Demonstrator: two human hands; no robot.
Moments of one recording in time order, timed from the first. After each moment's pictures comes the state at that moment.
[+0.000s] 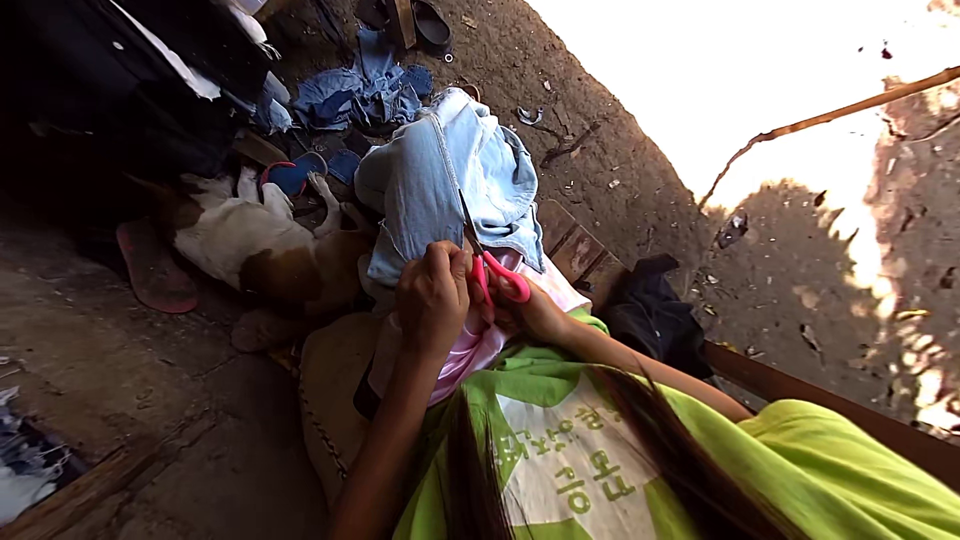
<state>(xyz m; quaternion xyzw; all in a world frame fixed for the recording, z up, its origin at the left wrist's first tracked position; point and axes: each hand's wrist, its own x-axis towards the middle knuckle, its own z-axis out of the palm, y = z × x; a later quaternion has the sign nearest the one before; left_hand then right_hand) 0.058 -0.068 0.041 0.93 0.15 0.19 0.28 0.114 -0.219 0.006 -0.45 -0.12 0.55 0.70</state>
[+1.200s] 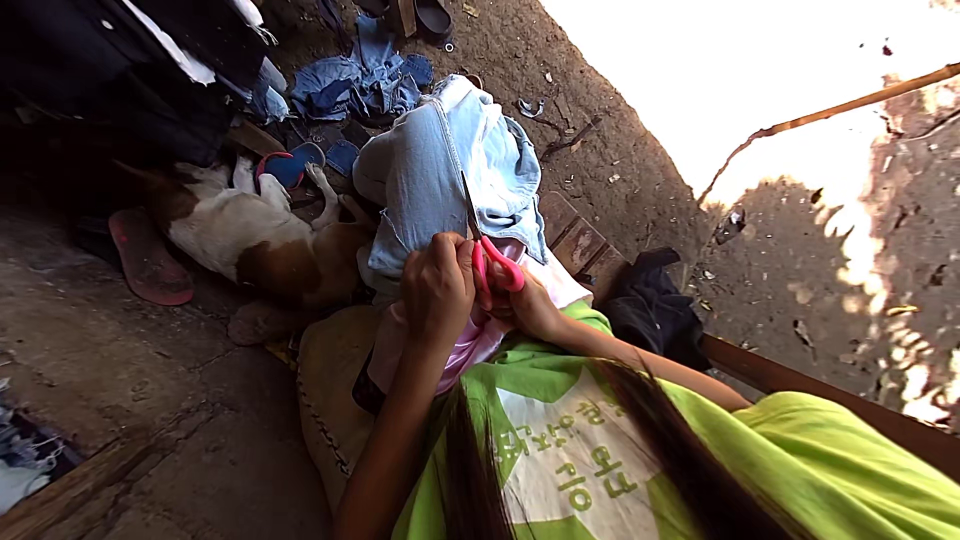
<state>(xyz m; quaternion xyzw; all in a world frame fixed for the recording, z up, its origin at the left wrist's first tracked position) 0.058 -0.073 0.035 0.93 0.16 0.19 0.27 0.105 -0.205 0.015 -0.47 -0.09 0.49 0.72</state>
